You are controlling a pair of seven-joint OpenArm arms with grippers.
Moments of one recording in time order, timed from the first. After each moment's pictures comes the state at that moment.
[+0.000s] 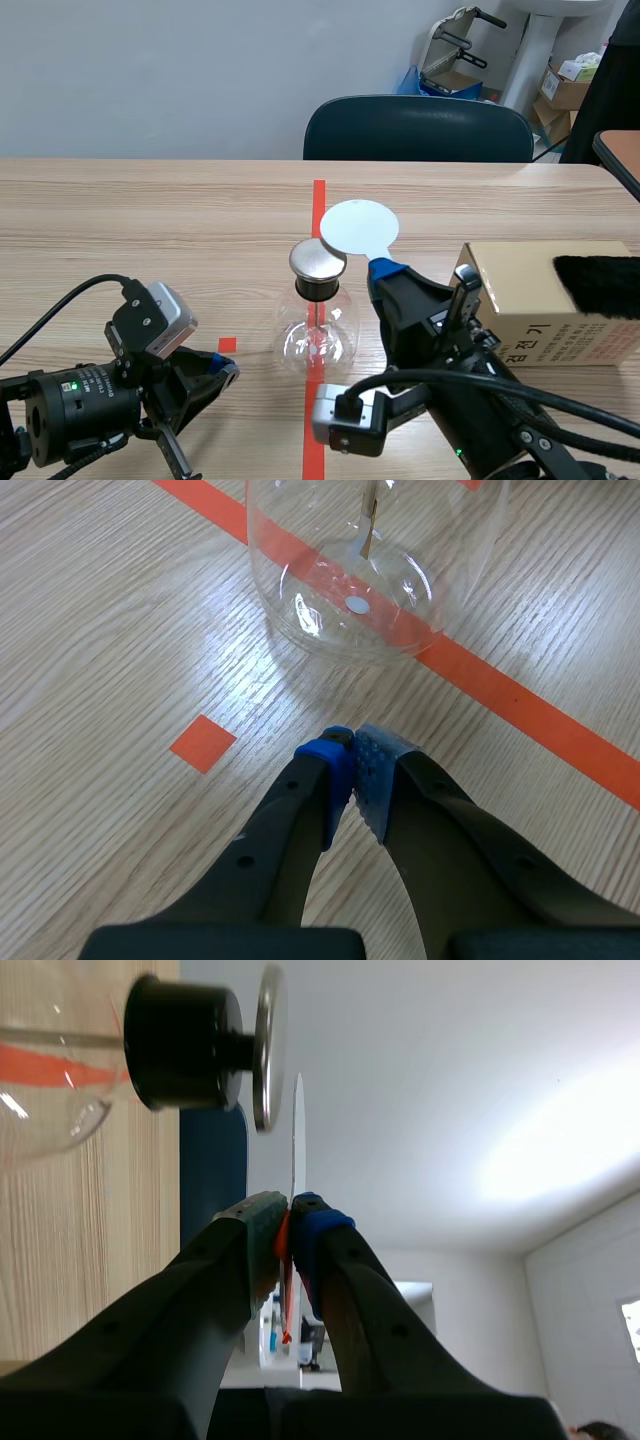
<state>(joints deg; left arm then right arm) 0.4 -42.9 50.2 80.5 -24.5 -11.7 -12.3 -22.8 18.1 -24.4 87.2 -88.2 -34.3 4.2</state>
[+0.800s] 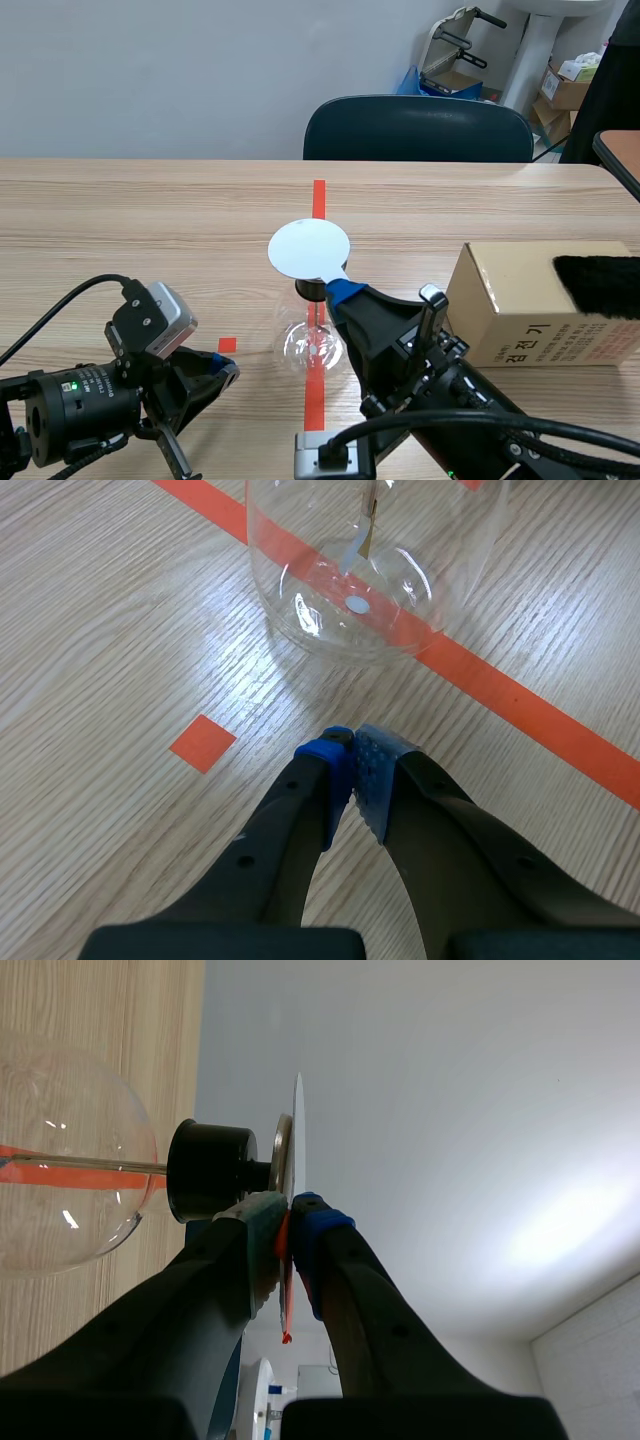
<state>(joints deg) 0.4 -42.9 50.2 80.5 -24.5 -11.7 -12.3 -22.8 18.1 -24.4 87.2 -88.2 -34.3 14.7</state>
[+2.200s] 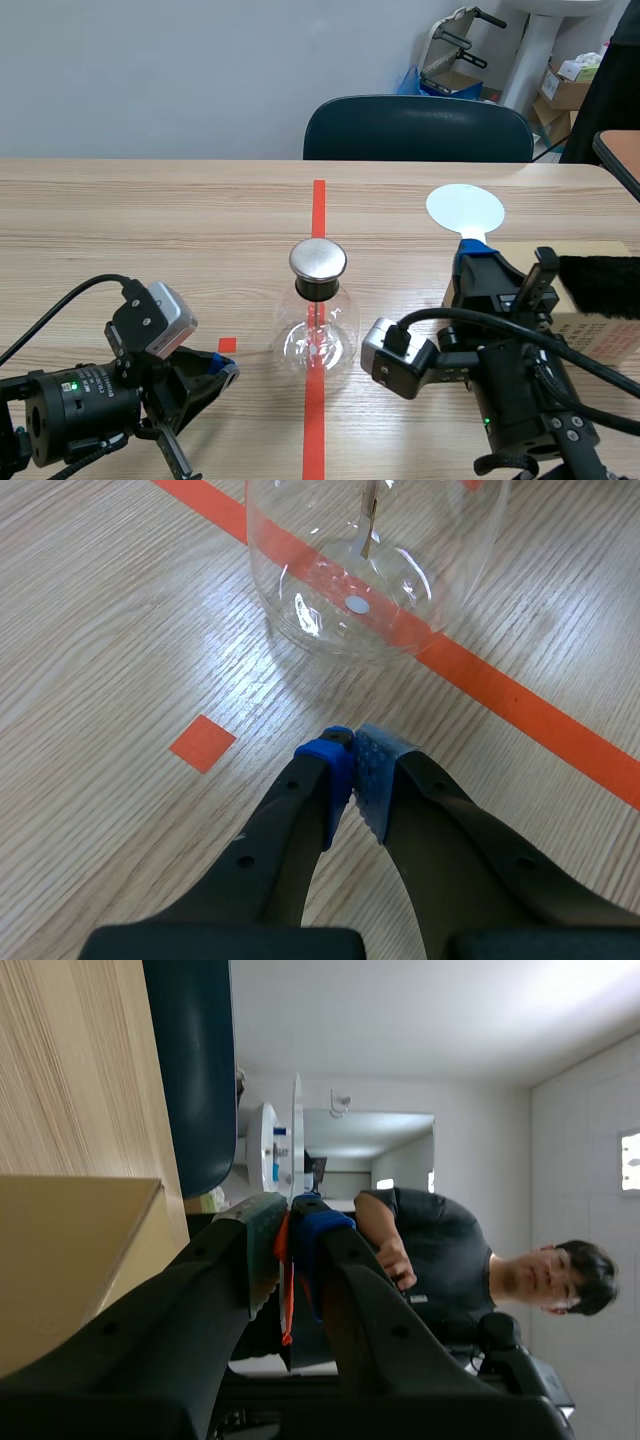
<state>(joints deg) 0.4 -42.9 50.2 80.5 -24.5 -11.7 -12.3 -22.8 18.1 -24.4 87.2 -88.2 -34.3 -21.6</state>
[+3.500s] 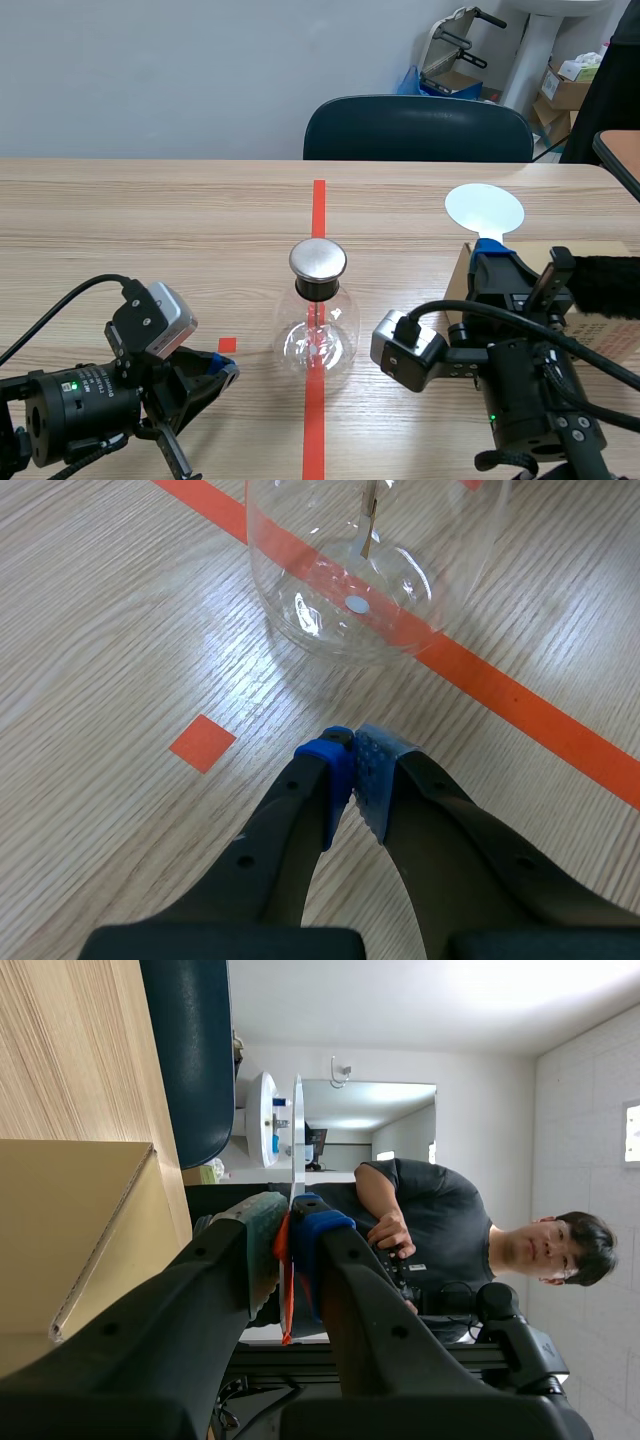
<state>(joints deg) 0.4 -42.9 50.2 80.5 -24.5 -11.7 -12.3 -22.8 18.1 -24.4 87.2 -88.2 -34.3 -24.6</state>
